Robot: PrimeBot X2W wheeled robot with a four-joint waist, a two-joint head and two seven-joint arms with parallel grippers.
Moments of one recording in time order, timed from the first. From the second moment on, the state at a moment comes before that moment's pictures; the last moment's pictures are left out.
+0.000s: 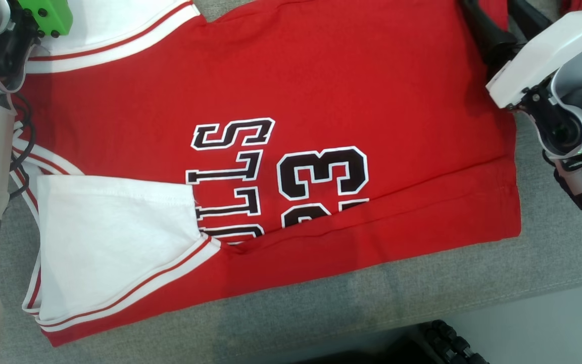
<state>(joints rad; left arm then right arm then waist) -1.10 0.27 -0.36 0.54 -0.59 0.06 0.39 -0.78 -0.46 0.56 0.23 0.91 -0.05 0.12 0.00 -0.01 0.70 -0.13</state>
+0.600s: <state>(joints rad) -1.13 0.26 -0.36 0.65 -0.59 0.02 0.37 -0.79 -0.44 0.60 0.27 0.92 -0.02 0.16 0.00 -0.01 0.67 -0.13</state>
